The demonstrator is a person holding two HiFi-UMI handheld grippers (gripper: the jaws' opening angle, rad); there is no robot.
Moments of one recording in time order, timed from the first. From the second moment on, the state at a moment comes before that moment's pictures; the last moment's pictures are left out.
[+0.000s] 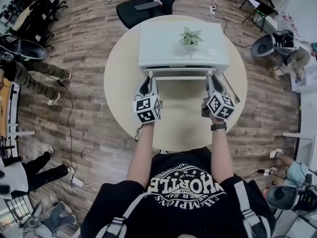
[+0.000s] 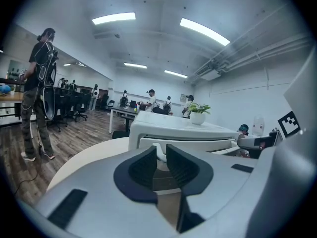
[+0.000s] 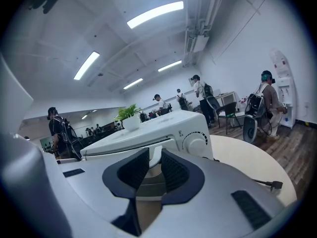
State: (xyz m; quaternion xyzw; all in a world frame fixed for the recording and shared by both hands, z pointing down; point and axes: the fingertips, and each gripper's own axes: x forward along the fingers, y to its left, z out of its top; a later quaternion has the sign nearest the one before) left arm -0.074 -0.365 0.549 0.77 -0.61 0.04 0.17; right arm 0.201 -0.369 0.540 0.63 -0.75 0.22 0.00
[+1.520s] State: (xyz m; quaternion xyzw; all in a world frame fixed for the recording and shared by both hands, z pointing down) left arm -0.071 -0.330 0.536 0.80 -0.58 0.05 0.14; right arm 0.178 -0.338 0.524 0.62 -0.76 0.17 0.05
